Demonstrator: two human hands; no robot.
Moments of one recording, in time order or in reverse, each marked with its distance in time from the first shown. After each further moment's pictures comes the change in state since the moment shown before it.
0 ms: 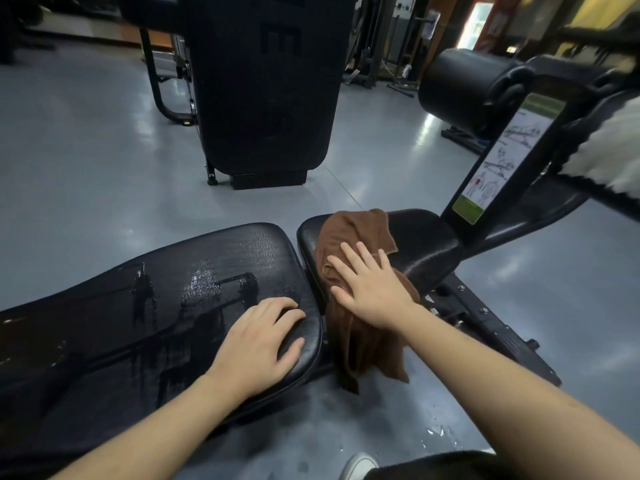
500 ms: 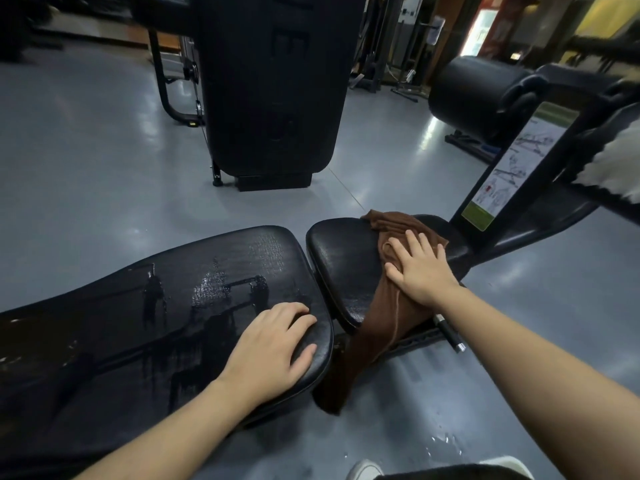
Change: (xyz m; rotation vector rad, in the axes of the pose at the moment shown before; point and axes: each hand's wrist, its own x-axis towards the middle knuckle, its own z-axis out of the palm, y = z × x) left_hand -0.001 0.000 0.000 0.010 0.003 0.023; right_hand 0.010 0.074 -0.010 0.052 -0.054 0.320
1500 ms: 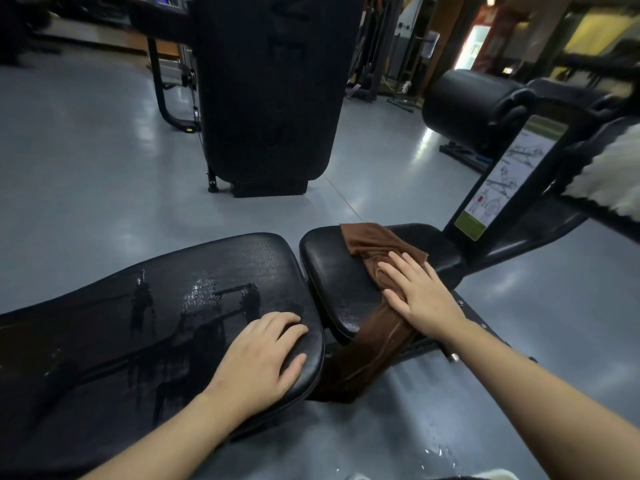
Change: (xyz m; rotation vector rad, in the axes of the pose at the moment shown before) left_hand -0.002 0.000 0.001 0.009 0.008 -0.004; right_hand -0.031 0.018 0.019 0.055 0.177 -0.243
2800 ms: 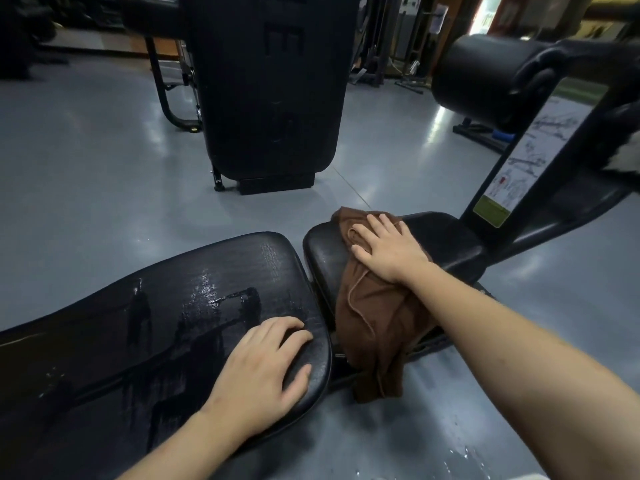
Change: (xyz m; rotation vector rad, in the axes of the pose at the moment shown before) left_hand 0.005 0.001 -0.005 -0.025 -0.076 -0.043; right_hand 0.115 -0.030 0.000 -0.042 -0.184 0.073
